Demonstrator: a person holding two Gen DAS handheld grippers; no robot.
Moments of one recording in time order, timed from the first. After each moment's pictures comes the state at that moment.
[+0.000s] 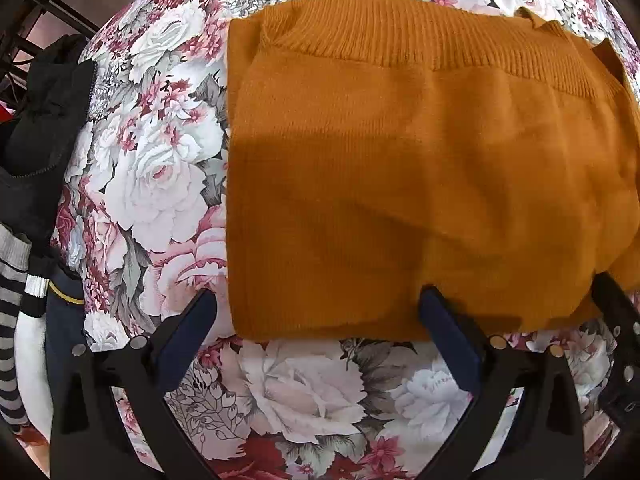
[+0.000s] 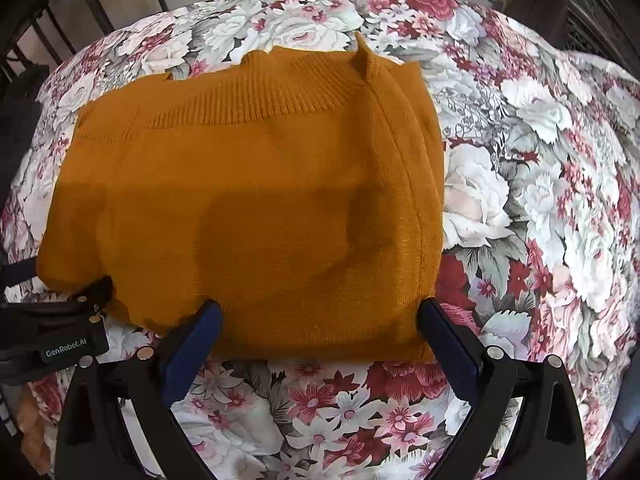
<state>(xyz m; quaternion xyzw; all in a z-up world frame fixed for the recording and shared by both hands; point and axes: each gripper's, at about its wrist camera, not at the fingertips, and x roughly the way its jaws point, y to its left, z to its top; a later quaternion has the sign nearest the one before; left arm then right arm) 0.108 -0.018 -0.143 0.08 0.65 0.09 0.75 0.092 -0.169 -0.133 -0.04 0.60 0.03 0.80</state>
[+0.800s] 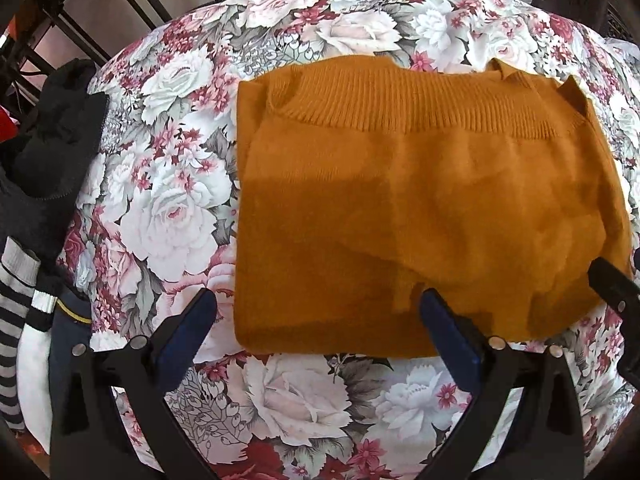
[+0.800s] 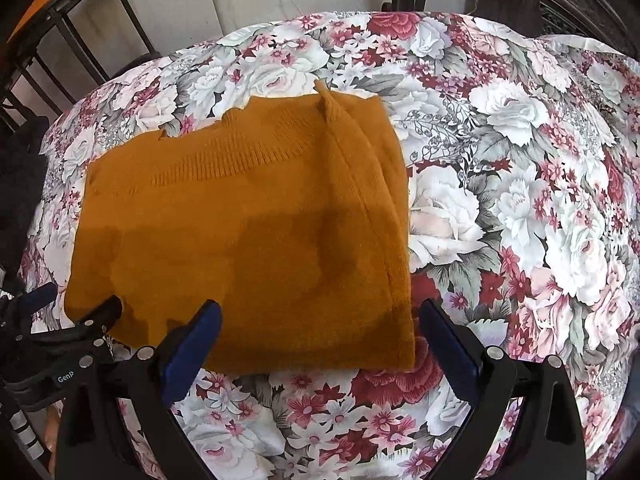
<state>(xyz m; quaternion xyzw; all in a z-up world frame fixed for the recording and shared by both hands) 0.104 -0.024 -0.110 0.07 0.60 0.07 0.79 0.094 -0.187 -0.108 0.03 0.57 0.02 0.82</state>
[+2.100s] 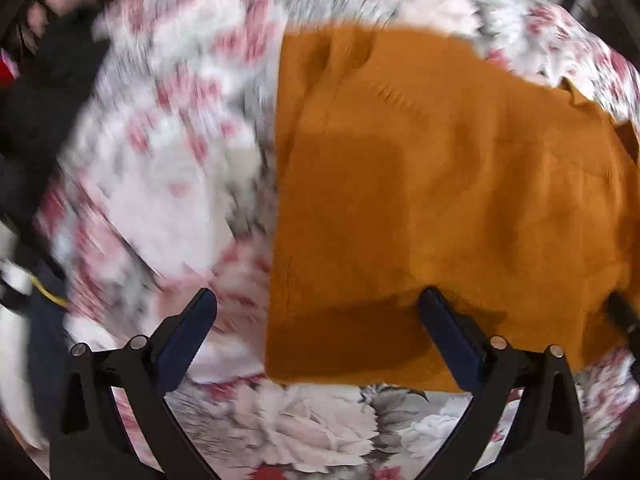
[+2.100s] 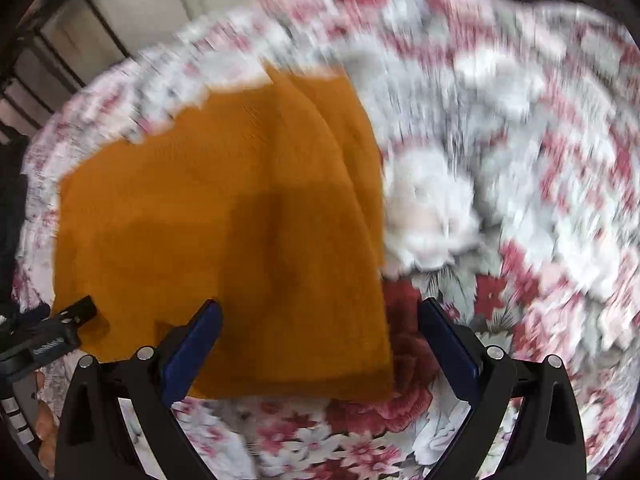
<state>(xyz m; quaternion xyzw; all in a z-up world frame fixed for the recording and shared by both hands) 0.127 0.021 -0.145 -0.02 0.65 0.09 0.76 0.113 -0.207 -0.139 0.07 0.60 0.00 0.80</state>
